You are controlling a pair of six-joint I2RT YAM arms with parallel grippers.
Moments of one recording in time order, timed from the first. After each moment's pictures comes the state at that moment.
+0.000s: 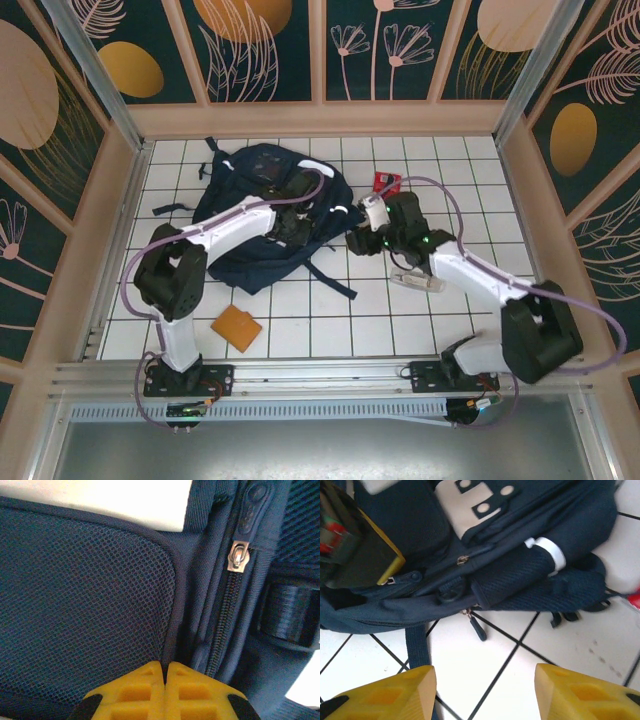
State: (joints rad) left arm -0.66 1.86 1.43 -0.81 -0.14 -0.37; right arm 0.51 1.37 0.82 -0.17 -0.30 0.04
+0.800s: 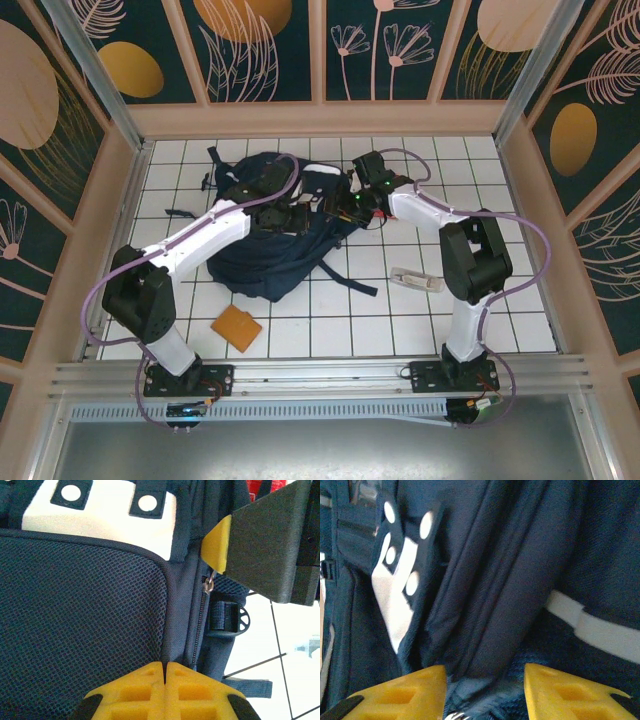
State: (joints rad) left arm -0.63 1.67 1.36 -0.67 0.08 -0.55; right arm 0.49 1.90 1.38 -0.43 -0.40 0.69
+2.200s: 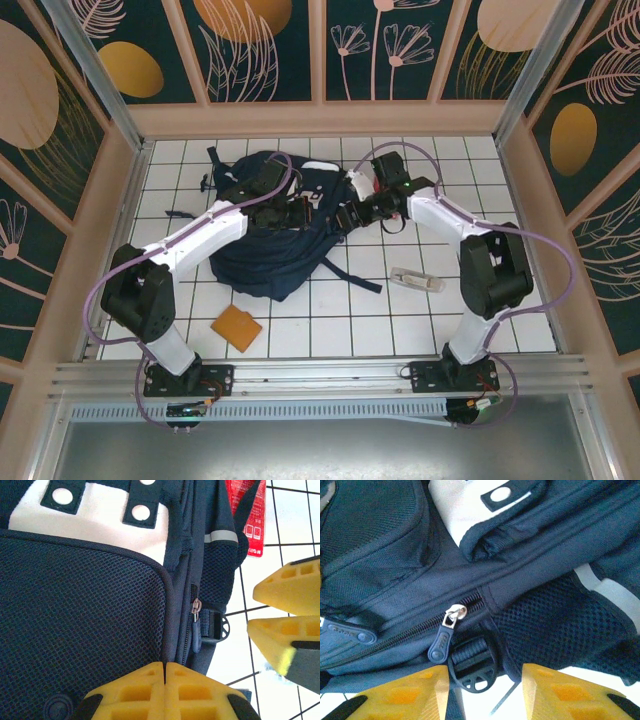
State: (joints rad) left arm -0.60 1.67 1.32 -0.56 0.14 -0.63; right arm 0.44 1.76 1.29 -0.52 -0.49 -0.08
